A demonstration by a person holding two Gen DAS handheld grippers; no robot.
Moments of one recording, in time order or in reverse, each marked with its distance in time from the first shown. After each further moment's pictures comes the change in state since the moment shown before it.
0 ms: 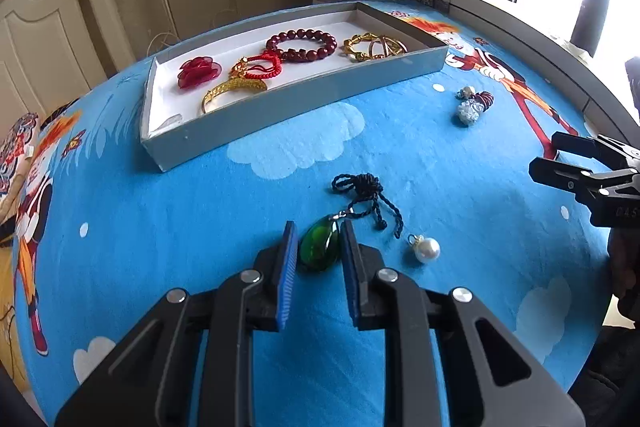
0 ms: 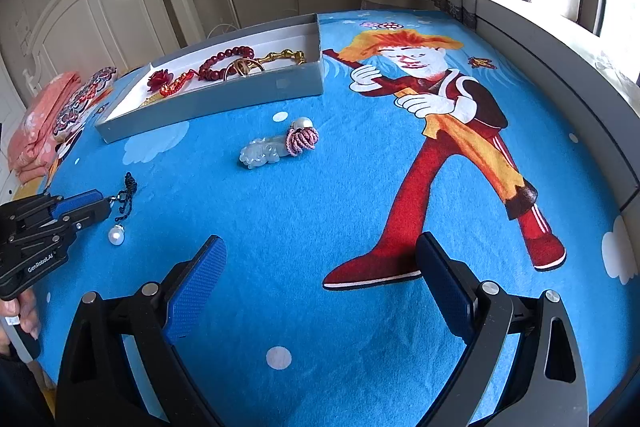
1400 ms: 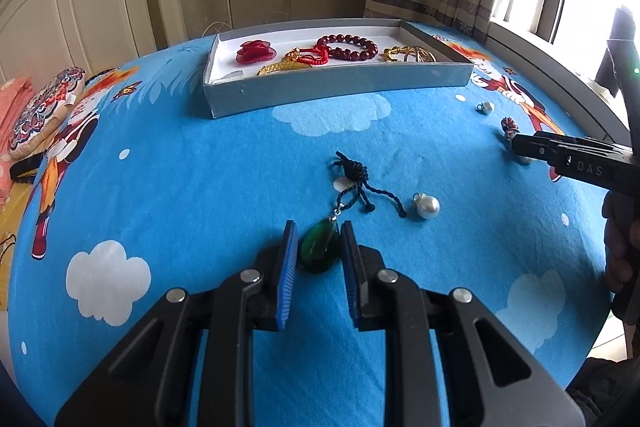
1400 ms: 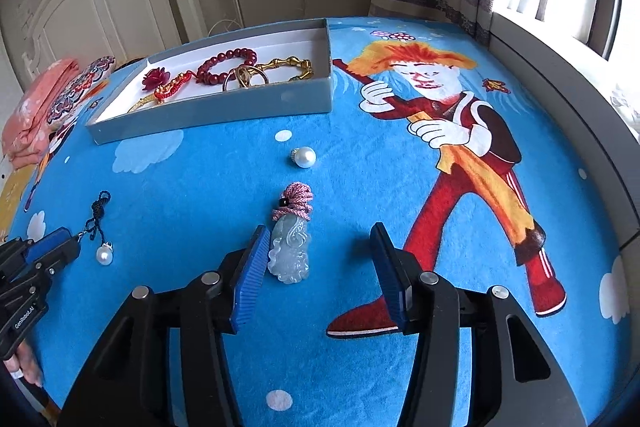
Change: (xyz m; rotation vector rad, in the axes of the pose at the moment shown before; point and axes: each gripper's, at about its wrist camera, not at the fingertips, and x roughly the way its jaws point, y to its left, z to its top) left arm -0.026 -0.003 -0.039 -0.158 -0.069 0.099; right arm 0.013 0.008 0.019 -0.061 0.006 -0.029
